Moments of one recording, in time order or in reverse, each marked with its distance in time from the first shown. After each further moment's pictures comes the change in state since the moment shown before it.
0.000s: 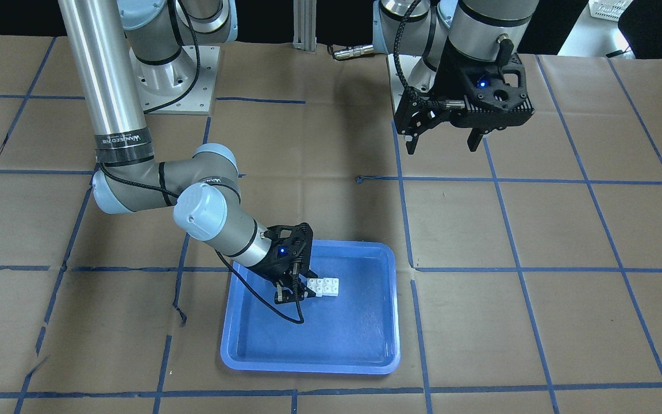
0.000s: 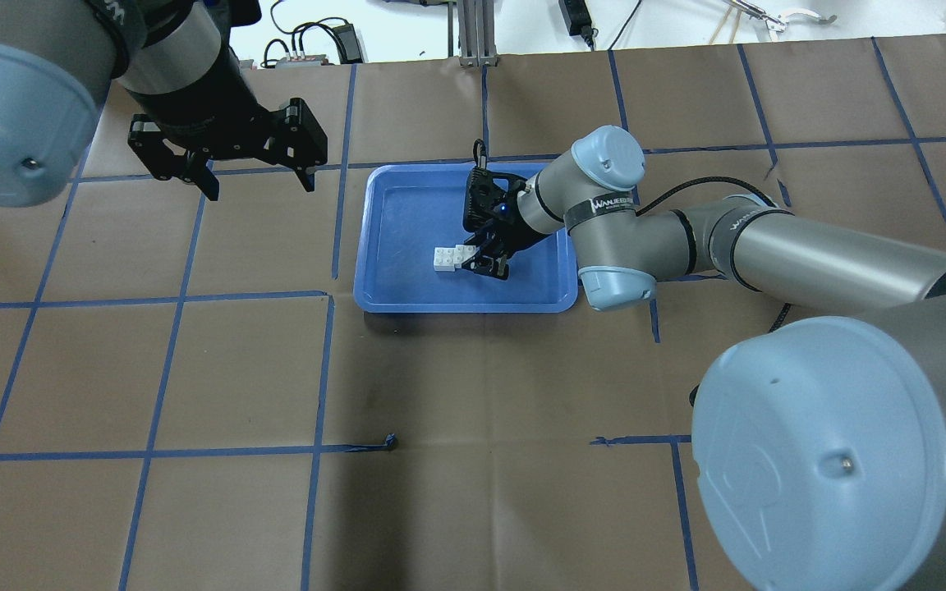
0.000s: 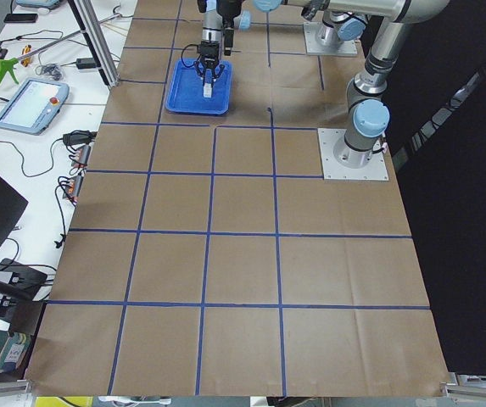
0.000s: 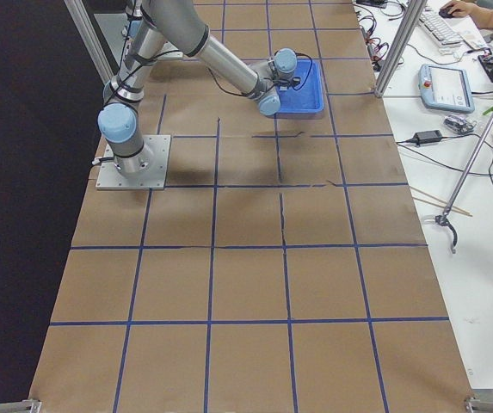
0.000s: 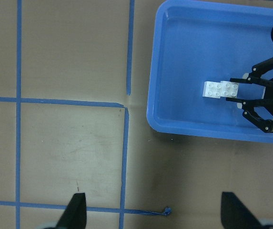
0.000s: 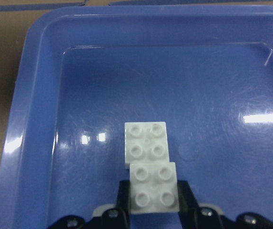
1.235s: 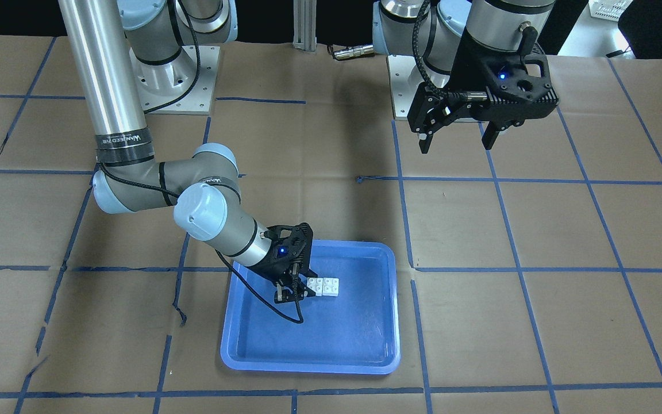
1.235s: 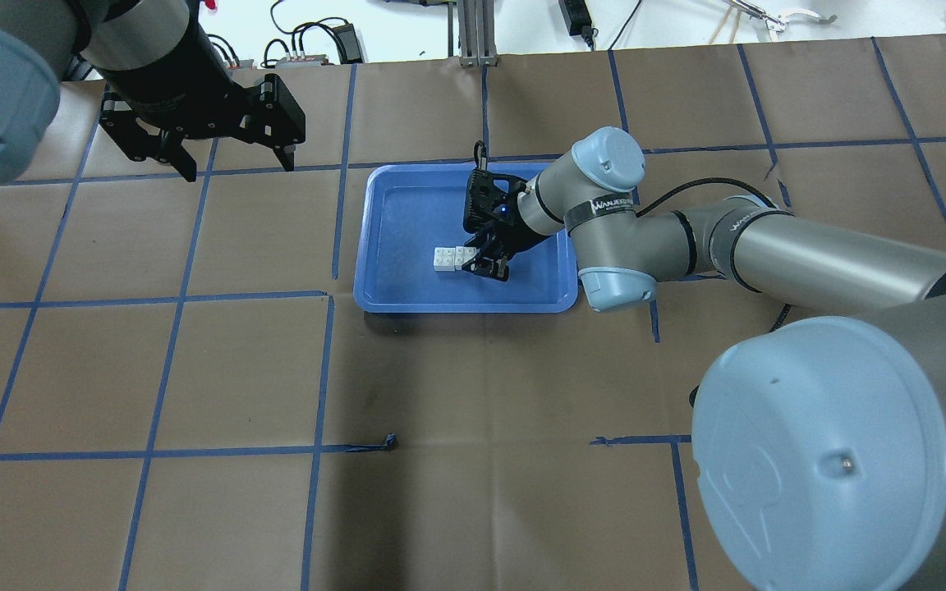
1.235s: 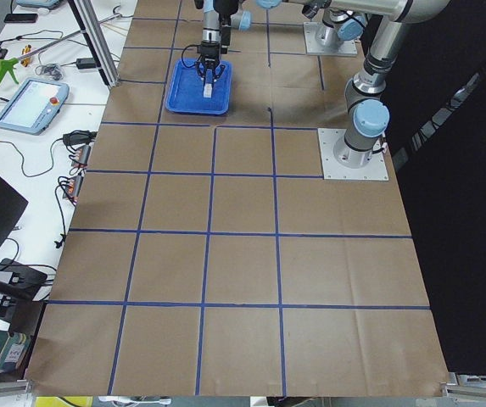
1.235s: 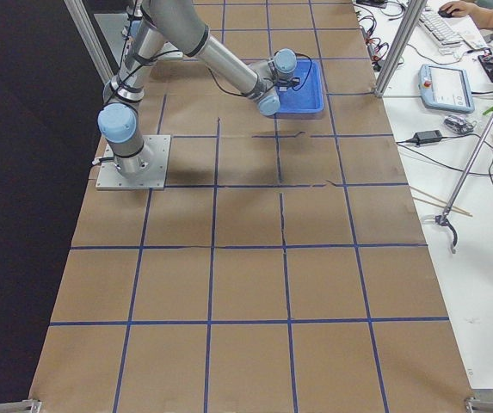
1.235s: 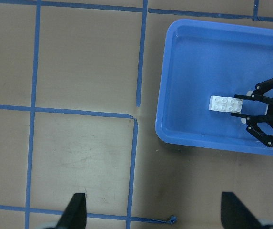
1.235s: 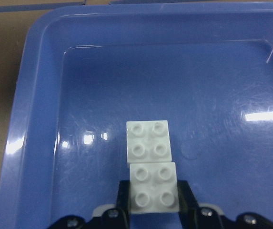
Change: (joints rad) left arm 0.014 0.001 0.021 -0.001 0.008 0.004; right arm 0.000 0.001 0.002 0.003 0.000 0.015
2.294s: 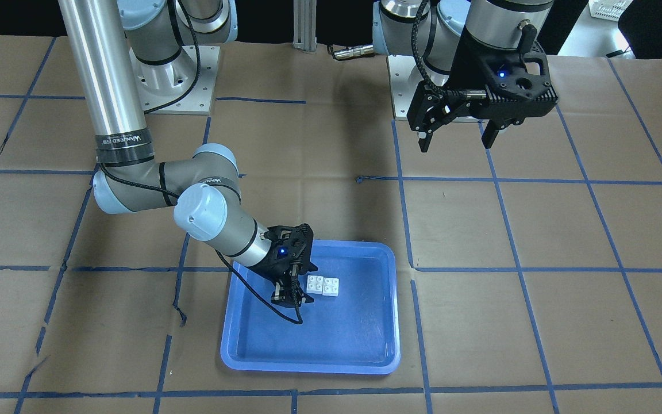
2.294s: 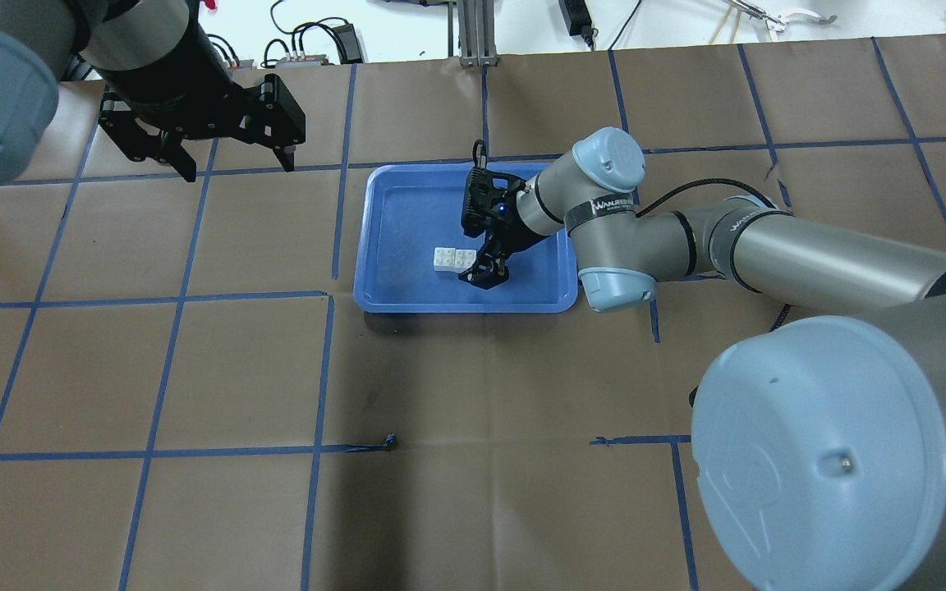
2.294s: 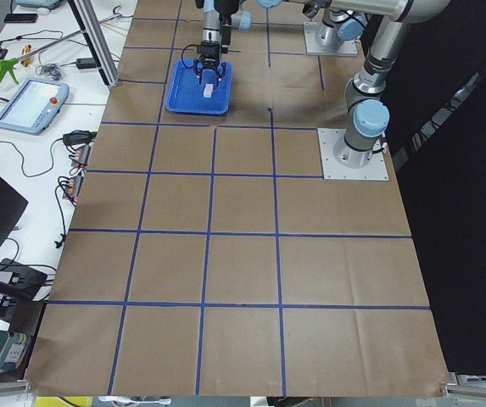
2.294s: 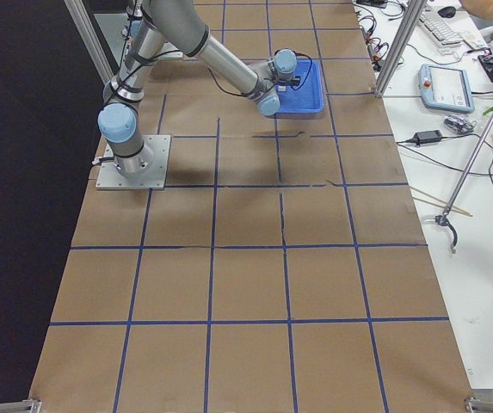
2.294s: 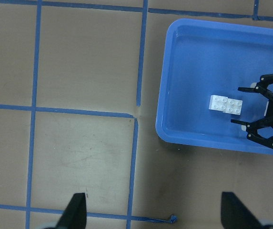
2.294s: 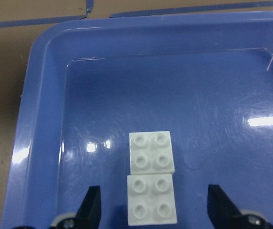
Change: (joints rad) left arm -0.002 0.003 0.000 -0.001 0.001 0.000; right arm 0.000 0.001 0.000 -0.004 0.041 0.017
